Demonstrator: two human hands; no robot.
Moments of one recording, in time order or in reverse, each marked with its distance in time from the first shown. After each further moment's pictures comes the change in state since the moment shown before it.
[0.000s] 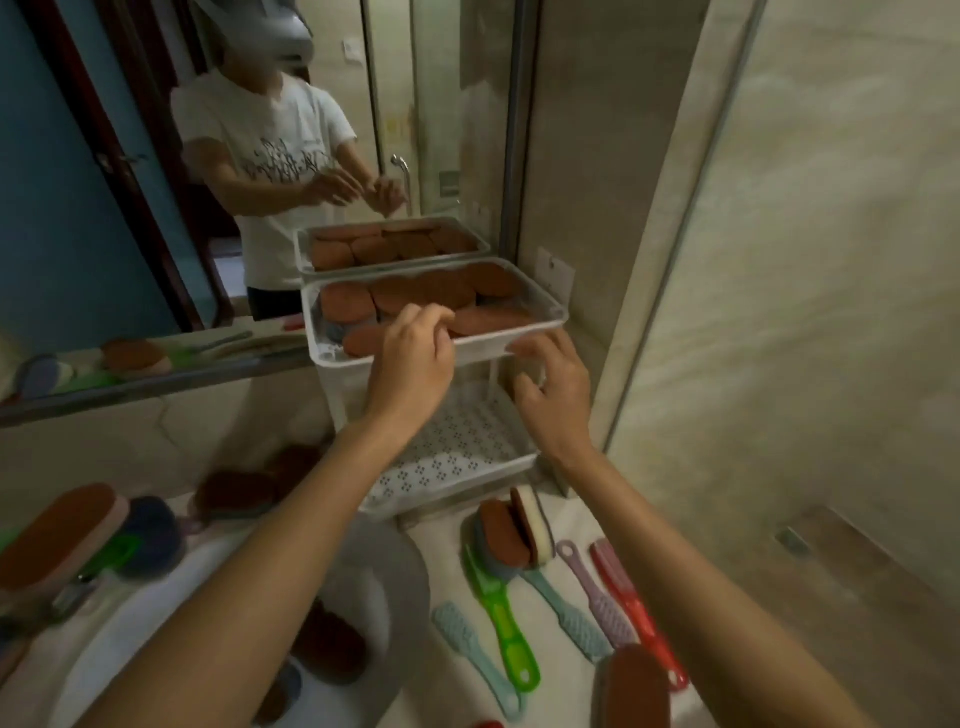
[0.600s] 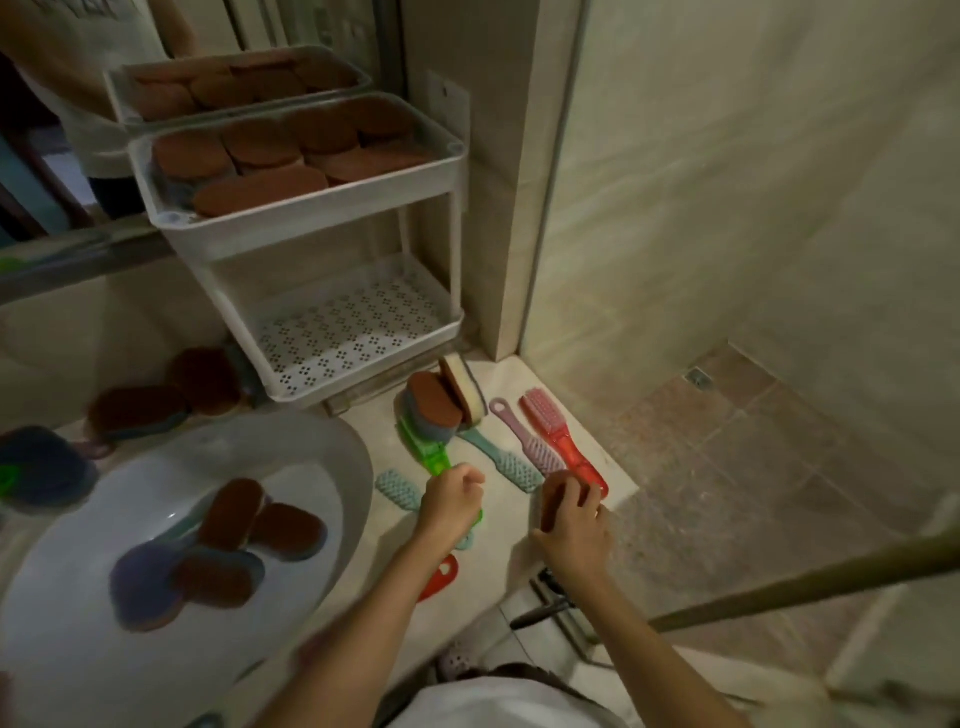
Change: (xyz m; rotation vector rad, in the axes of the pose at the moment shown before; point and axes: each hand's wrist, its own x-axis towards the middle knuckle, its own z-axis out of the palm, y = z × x) left_hand -0.228 -0.028 0.146 -0.154 -0.803 -0.537; right_hand -0.278 0.110 -0.043 -0.643 -0.446 0.966
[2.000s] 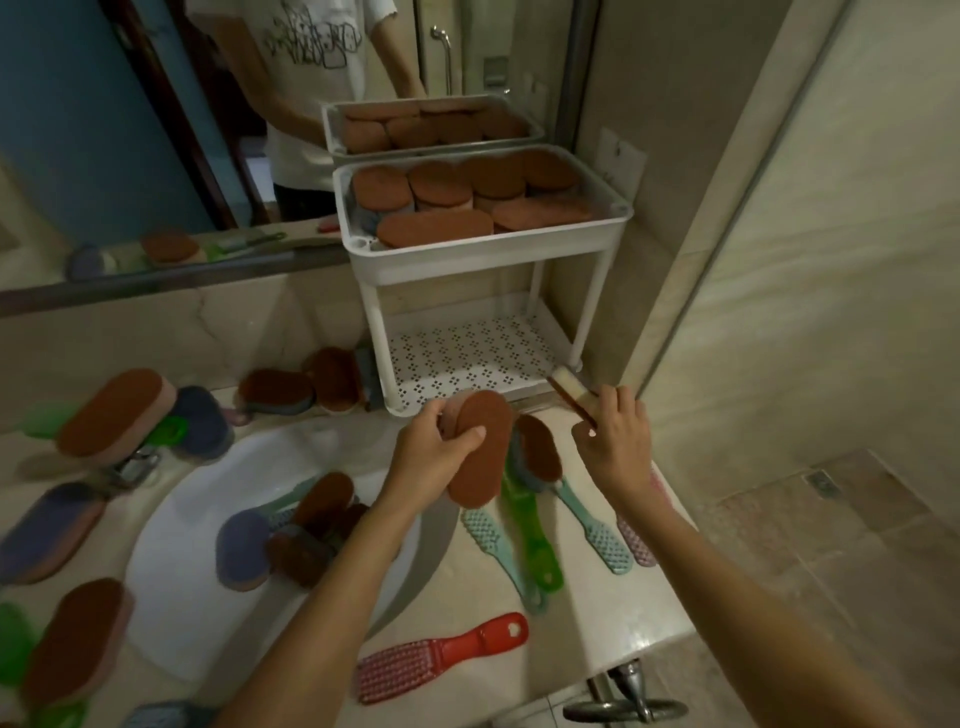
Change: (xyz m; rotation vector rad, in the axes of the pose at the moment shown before) left_hand -0.009 0.013 -0.146 -0.357 0.357 0.010; right_hand 0.091 -0.142 -0.053 -0.030 0.373 -0.629
